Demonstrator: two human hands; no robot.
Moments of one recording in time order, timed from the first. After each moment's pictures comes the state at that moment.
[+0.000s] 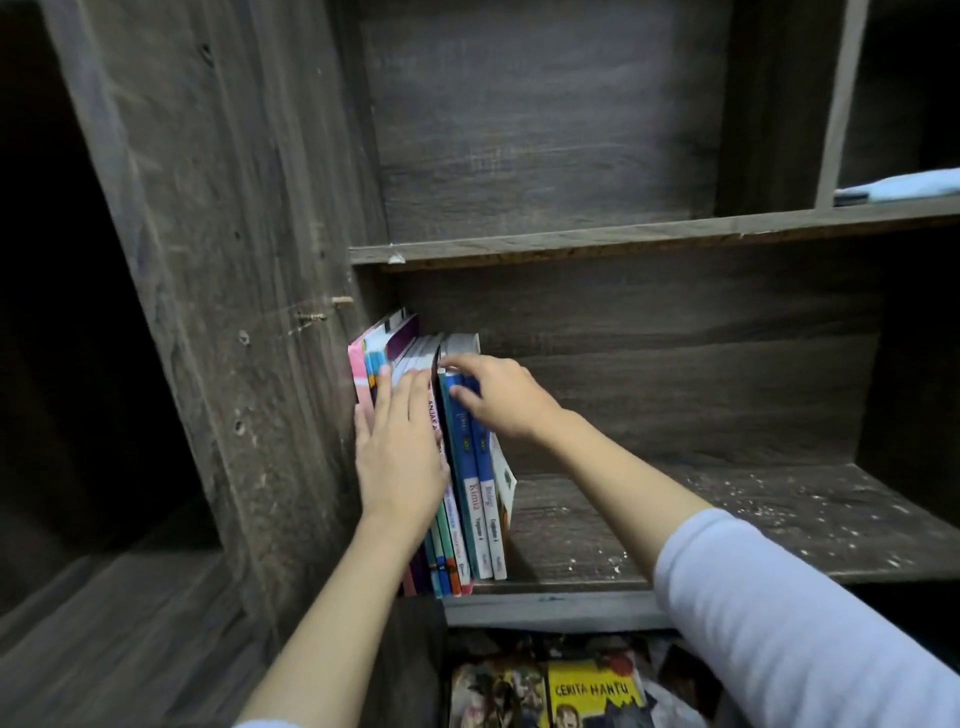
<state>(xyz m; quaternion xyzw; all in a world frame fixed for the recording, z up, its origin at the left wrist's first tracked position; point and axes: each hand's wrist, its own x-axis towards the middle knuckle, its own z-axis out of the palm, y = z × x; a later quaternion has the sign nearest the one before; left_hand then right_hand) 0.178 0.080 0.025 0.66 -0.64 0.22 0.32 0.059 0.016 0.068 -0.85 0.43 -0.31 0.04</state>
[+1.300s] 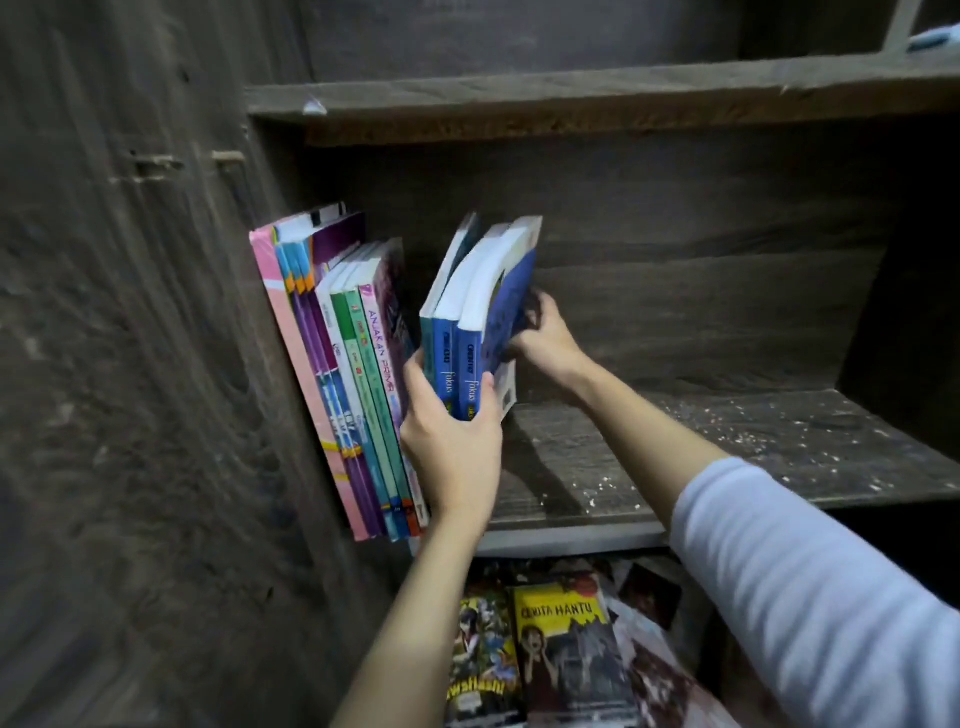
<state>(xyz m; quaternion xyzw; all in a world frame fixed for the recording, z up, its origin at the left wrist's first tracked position) 0.096 0.064 -0.037 0.54 -0.47 -0.06 0.70 0.004 -0.047 -0.004 -0.58 0.46 -0.52 0.44</state>
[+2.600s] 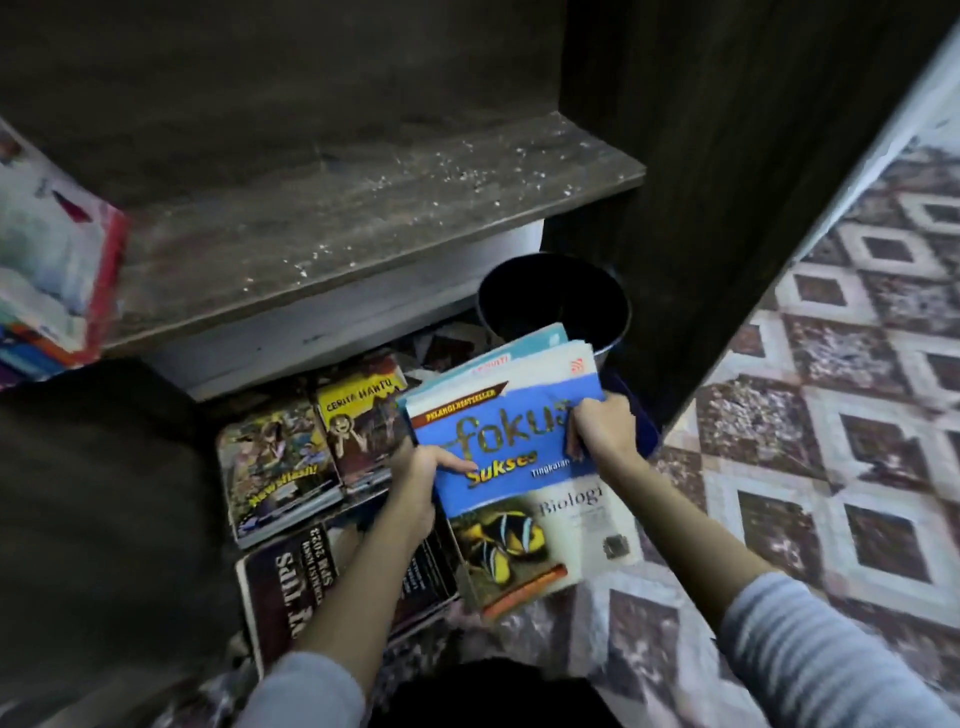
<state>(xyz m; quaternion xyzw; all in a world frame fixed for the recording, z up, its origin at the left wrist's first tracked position) -0.038 0.178 -0.265 0.57 -0.28 -0.72 0.28 -0.224 0.223 -0.252 -0.23 0.82 -0.39 0.34</state>
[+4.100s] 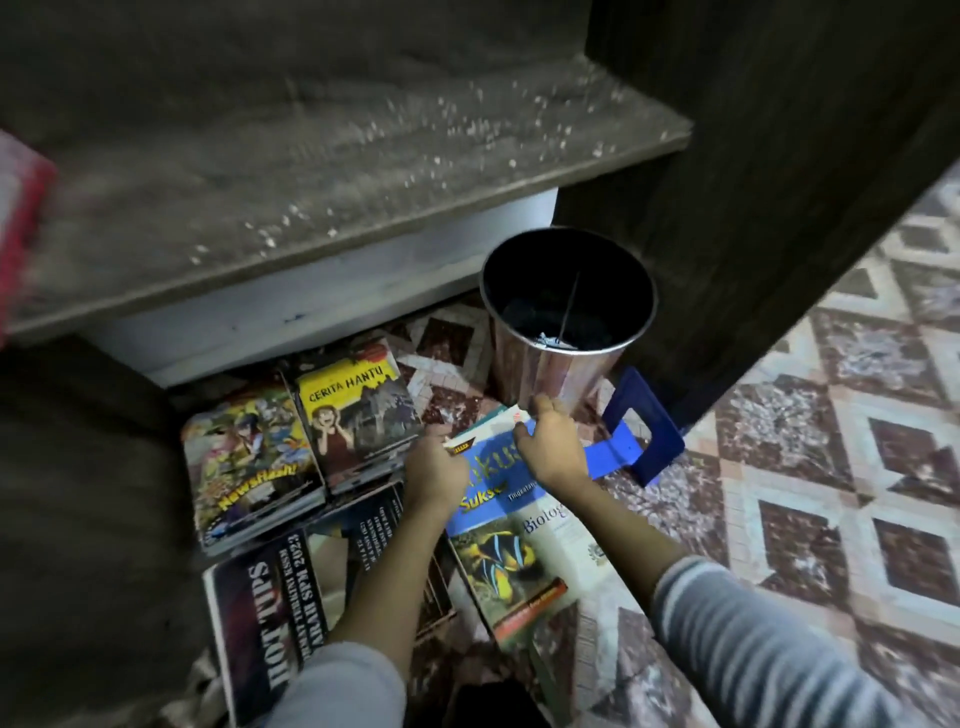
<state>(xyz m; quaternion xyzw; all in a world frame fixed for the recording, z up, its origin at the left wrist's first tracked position) -0.066 0.144 -0.330 0.67 -0.59 -0.42 0.15 -0.199 0.168 -0.345 -0.46 0.82 -0.24 0.23</state>
